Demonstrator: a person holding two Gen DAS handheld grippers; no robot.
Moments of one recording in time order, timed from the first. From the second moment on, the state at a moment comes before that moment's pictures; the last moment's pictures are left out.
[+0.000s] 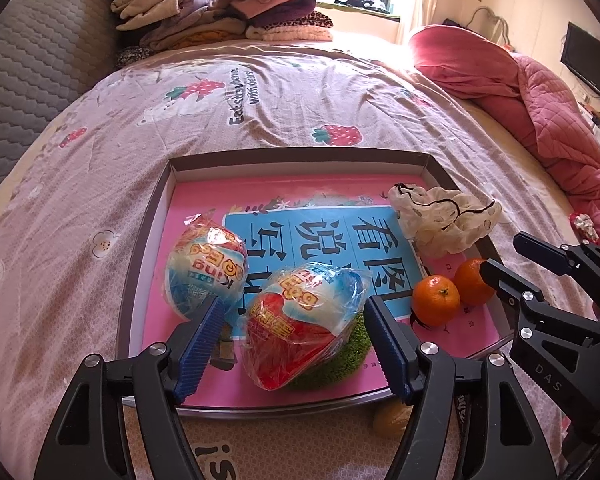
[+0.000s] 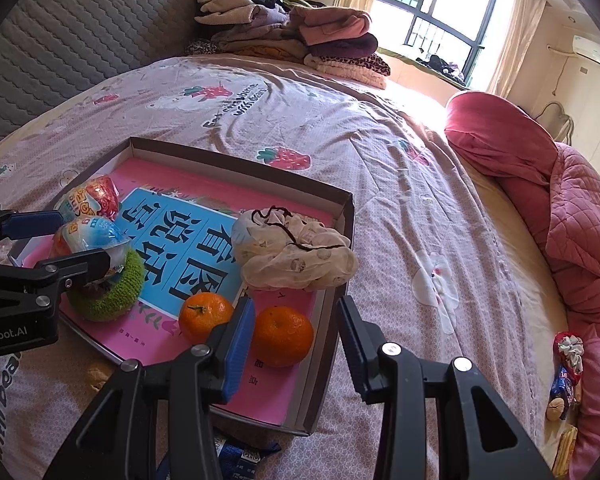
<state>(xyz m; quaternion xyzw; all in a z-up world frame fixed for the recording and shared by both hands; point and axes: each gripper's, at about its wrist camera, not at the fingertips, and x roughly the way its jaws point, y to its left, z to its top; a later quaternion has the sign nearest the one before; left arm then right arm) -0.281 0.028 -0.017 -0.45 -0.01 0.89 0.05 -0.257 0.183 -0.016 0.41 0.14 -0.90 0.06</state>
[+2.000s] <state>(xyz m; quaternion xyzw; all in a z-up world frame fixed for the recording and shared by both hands) -0.139 0.036 0.065 -0.37 0.01 0.93 0.07 -0.099 0.197 0.054 0.31 0.07 -0.94 0.10</state>
